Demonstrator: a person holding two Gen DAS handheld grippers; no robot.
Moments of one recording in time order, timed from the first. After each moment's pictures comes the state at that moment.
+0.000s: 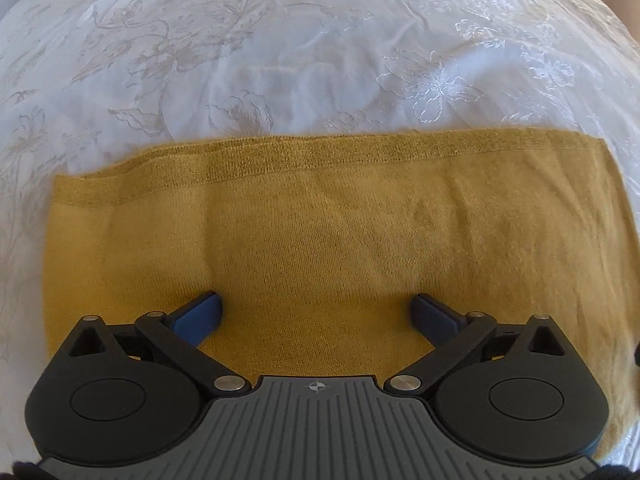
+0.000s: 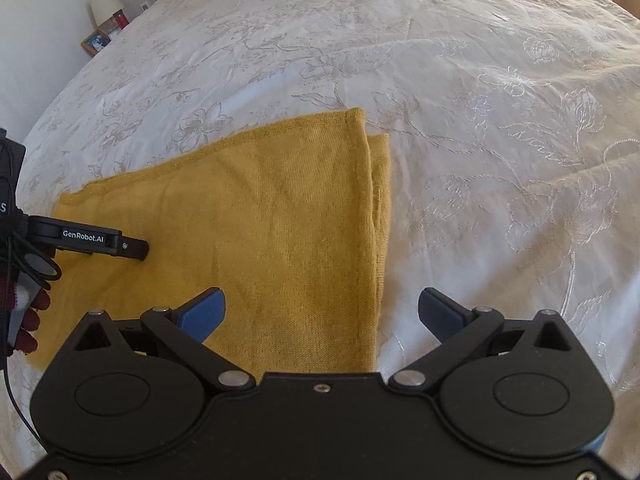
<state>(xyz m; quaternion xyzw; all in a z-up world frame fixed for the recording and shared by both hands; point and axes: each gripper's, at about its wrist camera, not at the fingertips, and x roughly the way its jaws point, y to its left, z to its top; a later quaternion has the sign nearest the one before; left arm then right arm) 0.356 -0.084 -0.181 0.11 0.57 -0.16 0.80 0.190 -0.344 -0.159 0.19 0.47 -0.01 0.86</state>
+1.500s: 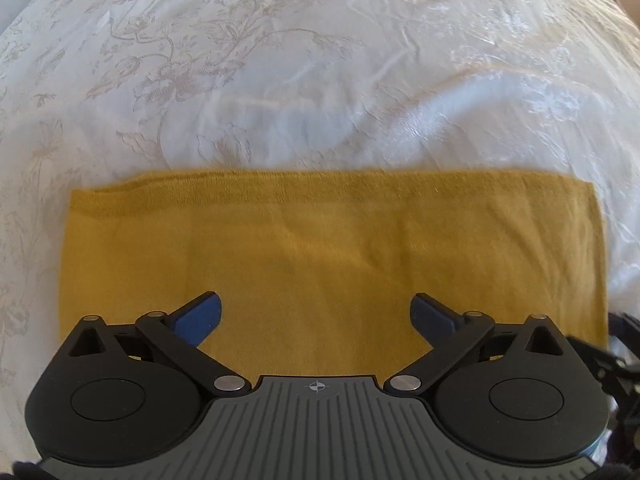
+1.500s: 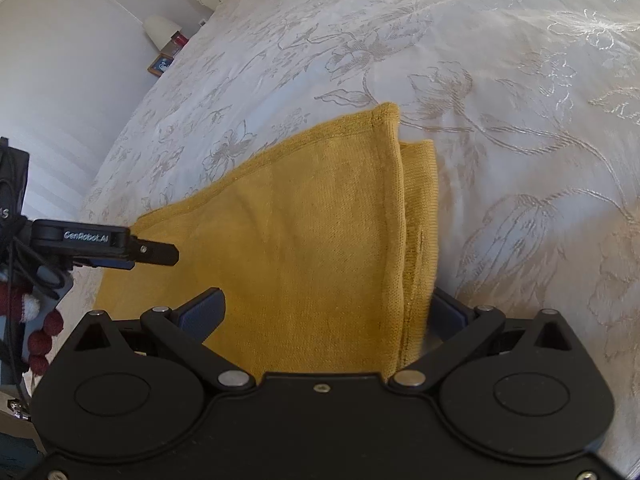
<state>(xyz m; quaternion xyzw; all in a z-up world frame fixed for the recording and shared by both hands) 0.366 -0.139 -0.153 0.10 0.59 -0.12 0.79 0.235 -0.381 -0.206 0.27 0.46 0.13 0.84</state>
